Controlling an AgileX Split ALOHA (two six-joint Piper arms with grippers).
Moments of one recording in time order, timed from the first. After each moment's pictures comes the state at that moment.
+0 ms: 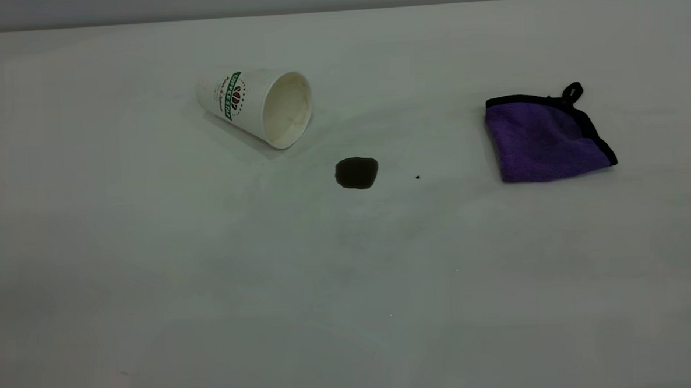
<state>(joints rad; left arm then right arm) 0.01 -0.02 -0.49 0.03 1.13 -0.02 -0.01 -0.02 -0.47 0.08 1.15 -0.14</state>
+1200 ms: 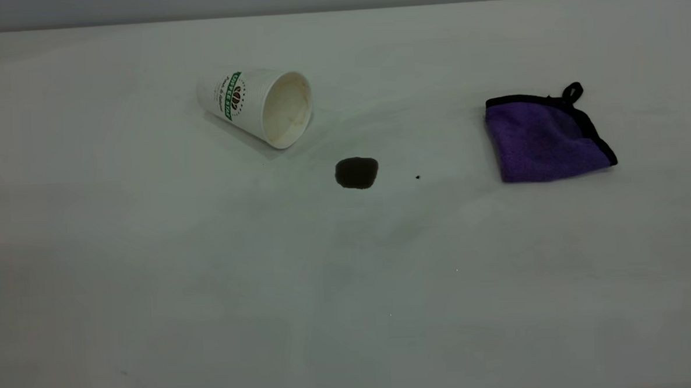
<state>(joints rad) 0.01 0.29 -0.55 0.18 1.07 -0.07 -0.01 -0.02 -0.47 0.08 1.15 -0.14</state>
